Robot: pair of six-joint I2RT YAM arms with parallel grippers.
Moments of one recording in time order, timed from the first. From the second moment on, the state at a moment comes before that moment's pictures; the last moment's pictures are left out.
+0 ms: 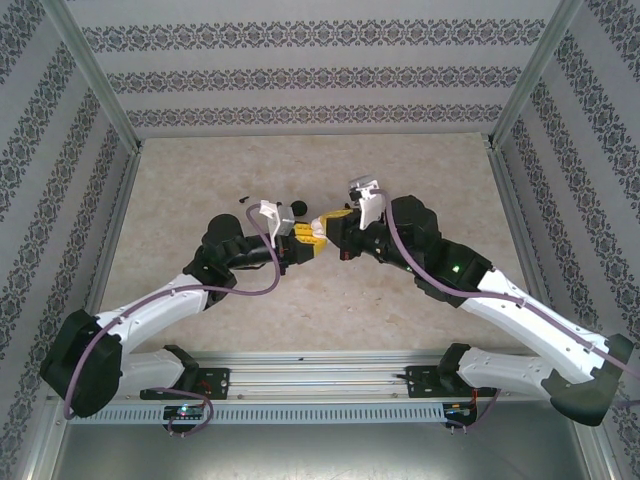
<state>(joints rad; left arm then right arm) -0.58 1.20 0.65 0.59 0.72 -0.21 0.88 1.06 1.11 -0.35 -0.03 0.39</state>
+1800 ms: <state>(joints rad) -0.58 1.19 0.65 0.51 0.75 -0.21 0.90 1.03 0.99 -0.28 -0.02 0.36</state>
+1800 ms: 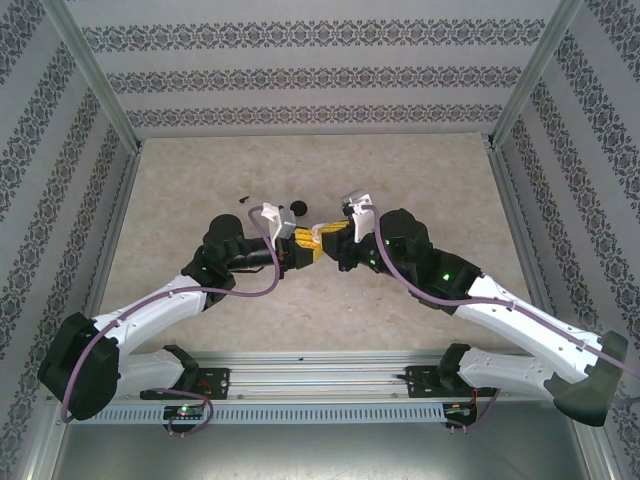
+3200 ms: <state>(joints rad) -0.58 1.17 0.62 0.50 0.75 -0.21 0.89 1.07 1.05 -0.38 -0.06 0.40</state>
